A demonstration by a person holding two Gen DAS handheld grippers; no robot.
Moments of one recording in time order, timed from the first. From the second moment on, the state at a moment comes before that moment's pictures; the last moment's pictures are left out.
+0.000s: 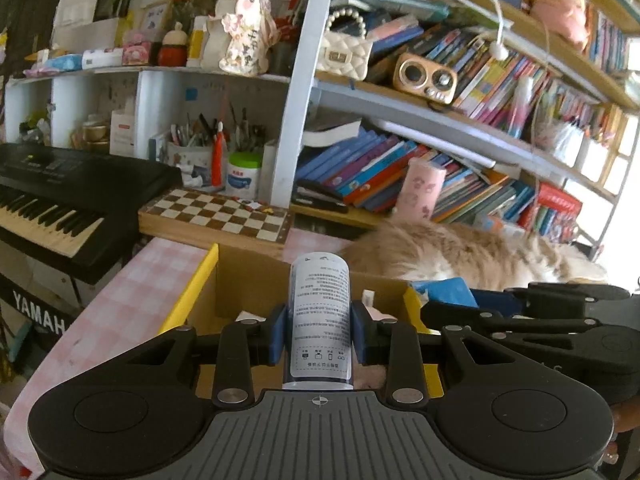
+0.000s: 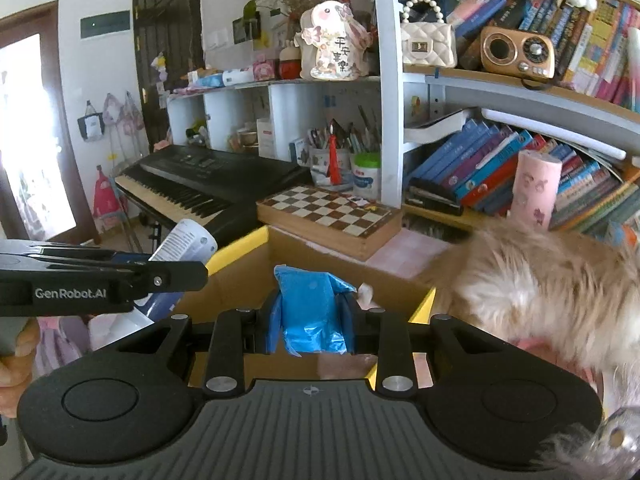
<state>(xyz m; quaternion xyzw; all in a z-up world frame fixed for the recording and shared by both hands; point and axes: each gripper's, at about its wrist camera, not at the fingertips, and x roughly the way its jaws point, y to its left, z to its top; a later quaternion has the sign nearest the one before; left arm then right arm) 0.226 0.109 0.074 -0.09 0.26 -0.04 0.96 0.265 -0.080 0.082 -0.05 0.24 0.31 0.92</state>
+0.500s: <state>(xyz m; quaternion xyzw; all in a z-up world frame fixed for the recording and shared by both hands) 0.300 0.094 0.020 -0.02 0.34 -0.01 0.94 0.340 -0.041 0.025 -0.16 0.30 0.37 0.87</state>
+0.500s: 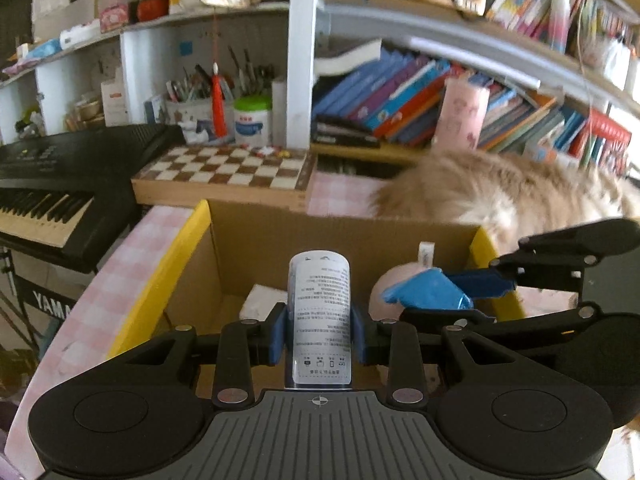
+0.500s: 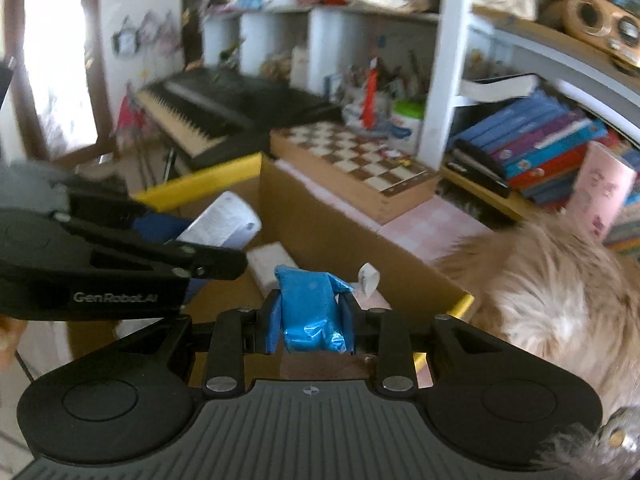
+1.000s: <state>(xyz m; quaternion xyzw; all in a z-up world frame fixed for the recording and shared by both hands) 0.319 0.080 0.004 0.03 0.40 0.00 0.92 0.351 -0.009 -0.008 -0.29 0.32 0.43 0.79</state>
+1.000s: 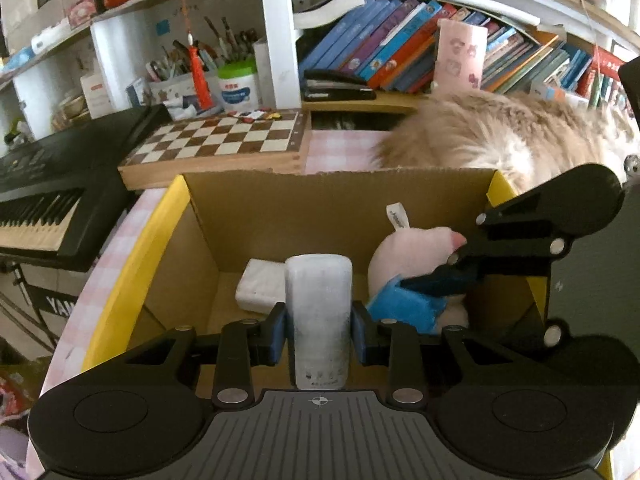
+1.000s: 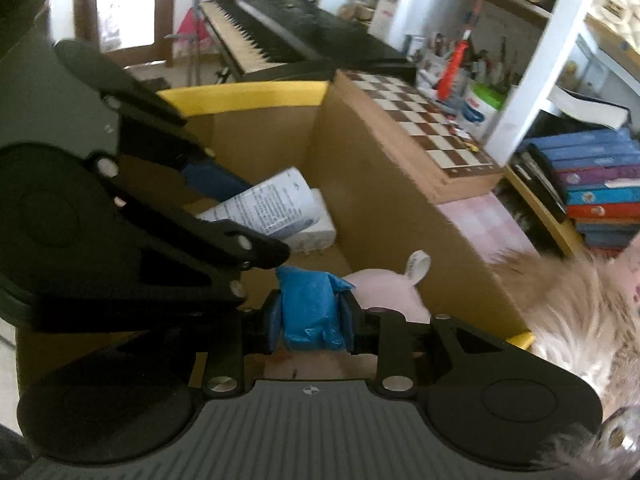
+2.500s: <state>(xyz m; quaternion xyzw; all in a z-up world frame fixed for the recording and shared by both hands) 0.198 0.093 0.084 -0.04 0.20 0.04 0.98 0.278 -0.114 0.072 -0.07 0.23 0.23 0.94</state>
